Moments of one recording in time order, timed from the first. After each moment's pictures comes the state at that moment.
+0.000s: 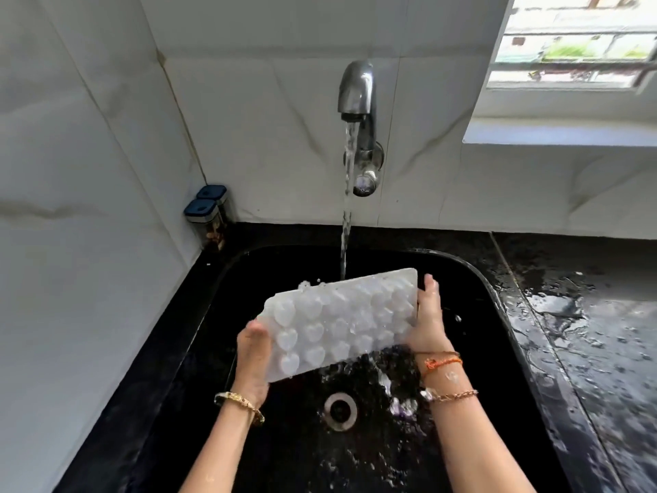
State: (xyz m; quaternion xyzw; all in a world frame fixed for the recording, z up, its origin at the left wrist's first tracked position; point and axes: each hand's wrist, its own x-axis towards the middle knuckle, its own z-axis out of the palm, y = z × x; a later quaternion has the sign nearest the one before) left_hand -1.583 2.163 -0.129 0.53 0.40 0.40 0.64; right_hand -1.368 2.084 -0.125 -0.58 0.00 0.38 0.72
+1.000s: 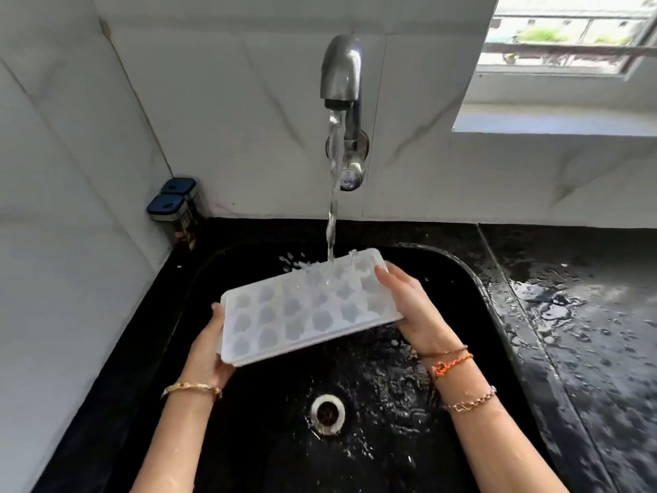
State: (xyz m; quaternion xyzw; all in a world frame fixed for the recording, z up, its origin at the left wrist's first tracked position) left_hand -1.592 2.220 -0.140 0.34 0.39 0.30 0.80; right_hand -1.365 2.087 -0.109 -0.56 -0.22 0.45 0.66
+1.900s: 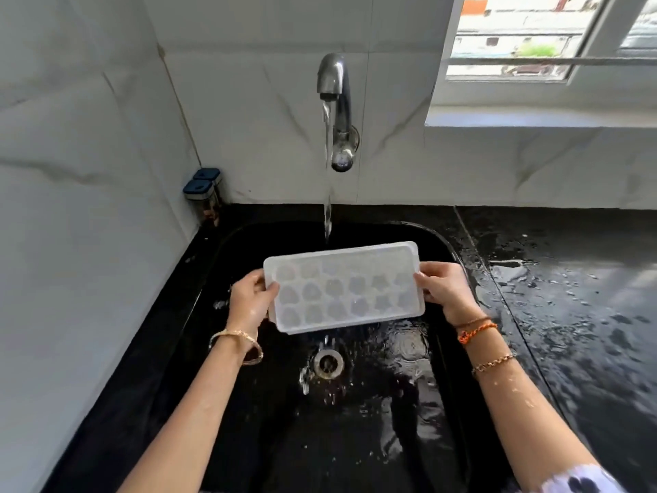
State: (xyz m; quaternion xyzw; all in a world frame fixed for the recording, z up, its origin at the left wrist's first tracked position) left_hand -1.598 2.149 -0.104 0.61 0.45 0.32 0.57; right_hand -1.360 1.991 -0.105 -0.78 -0.23 0.23 0.54
